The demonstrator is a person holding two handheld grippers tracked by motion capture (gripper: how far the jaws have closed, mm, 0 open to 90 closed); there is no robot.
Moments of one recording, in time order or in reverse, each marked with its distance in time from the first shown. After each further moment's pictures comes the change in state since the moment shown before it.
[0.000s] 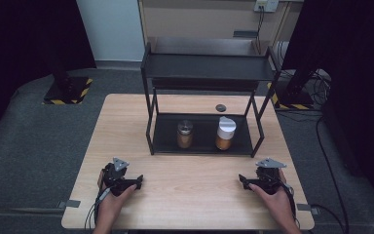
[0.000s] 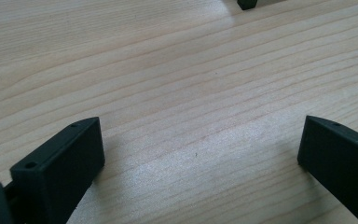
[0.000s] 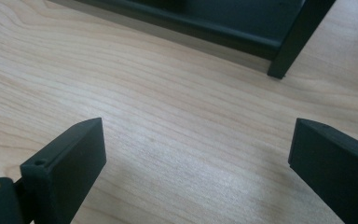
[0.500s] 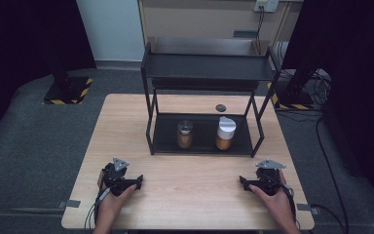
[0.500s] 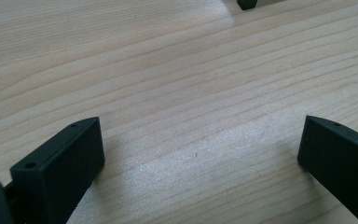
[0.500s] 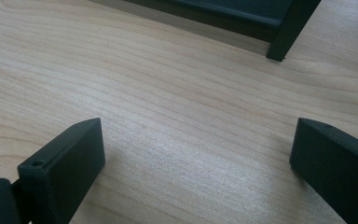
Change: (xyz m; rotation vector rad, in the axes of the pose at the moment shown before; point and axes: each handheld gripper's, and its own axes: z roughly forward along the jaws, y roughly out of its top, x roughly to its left) left arm 0.000 0.000 0.000 0.000 0.000 0.001; right arm 0.002 -0.001 0.004 0.030 -0.014 0.007
